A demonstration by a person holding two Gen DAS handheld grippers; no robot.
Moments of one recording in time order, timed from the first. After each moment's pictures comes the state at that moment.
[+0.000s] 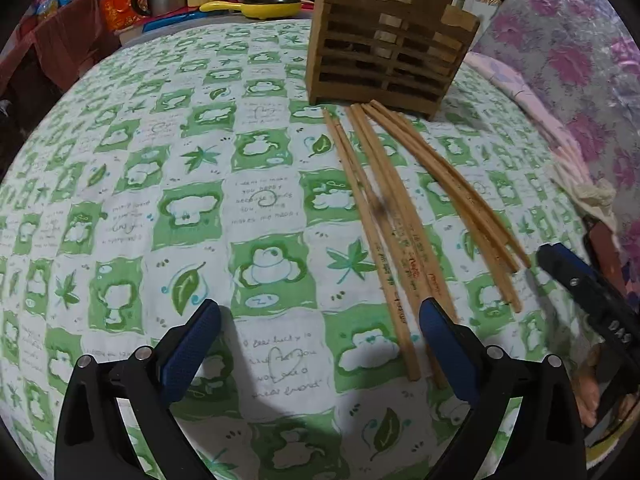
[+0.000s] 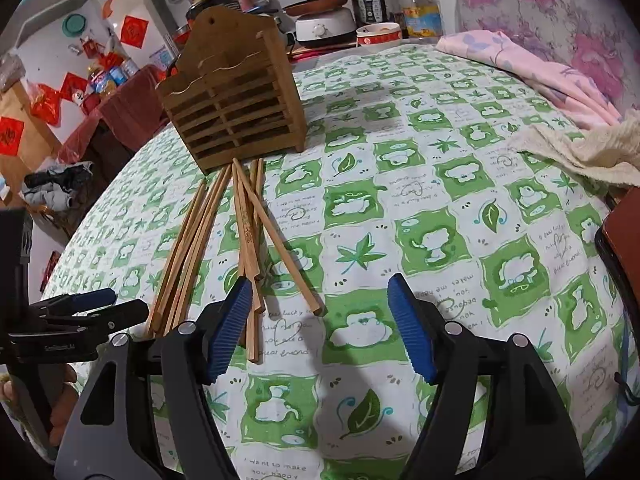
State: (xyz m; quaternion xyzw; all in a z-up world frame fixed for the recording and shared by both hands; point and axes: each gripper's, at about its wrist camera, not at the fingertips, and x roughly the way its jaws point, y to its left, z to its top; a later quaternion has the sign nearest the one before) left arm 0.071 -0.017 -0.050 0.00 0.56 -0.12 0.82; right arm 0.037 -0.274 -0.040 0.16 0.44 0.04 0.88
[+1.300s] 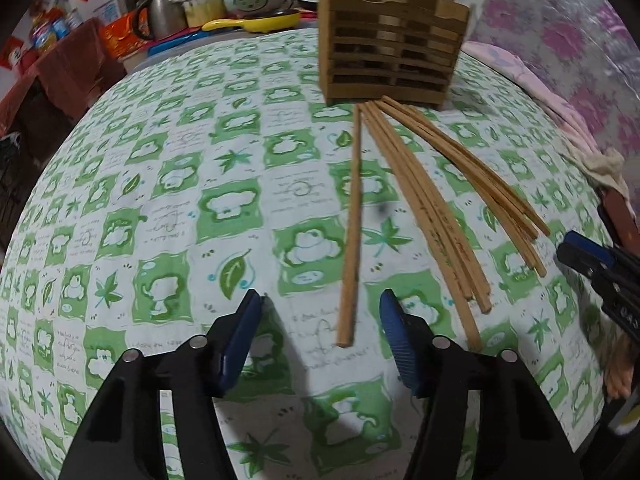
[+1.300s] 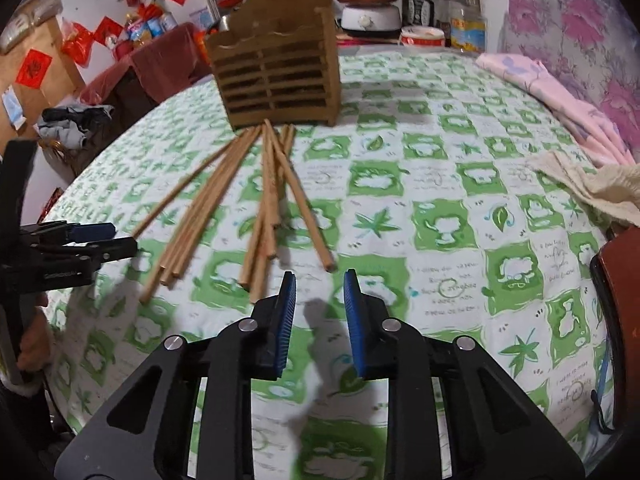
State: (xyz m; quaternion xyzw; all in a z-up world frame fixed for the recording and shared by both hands) left arm 0.054 -0.005 -0.046 0.05 0.54 -0.11 0.84; right arm 0.016 -0.261 -0.042 0.07 0.46 0.10 0.88
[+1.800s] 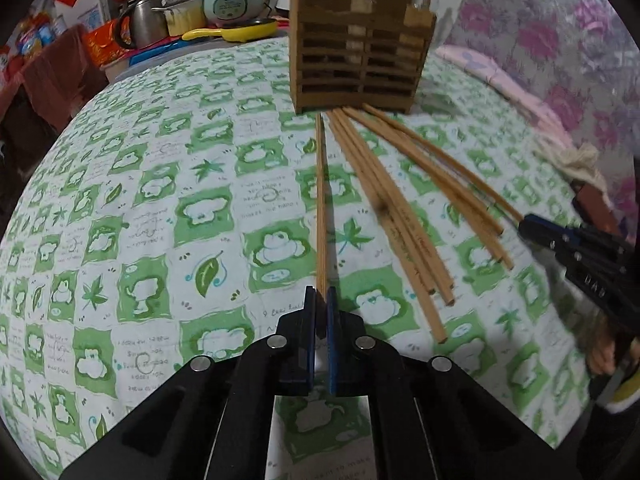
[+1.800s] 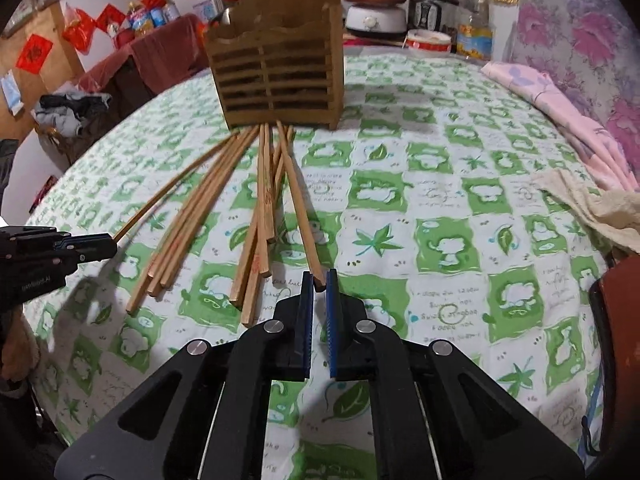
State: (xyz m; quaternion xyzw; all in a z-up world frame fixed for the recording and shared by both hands) left arm 0.044 -0.008 -0.033 0.03 0.52 -0.15 0.84; right arm 0.025 -0.253 -0.038 0.04 0.45 0.09 0.89
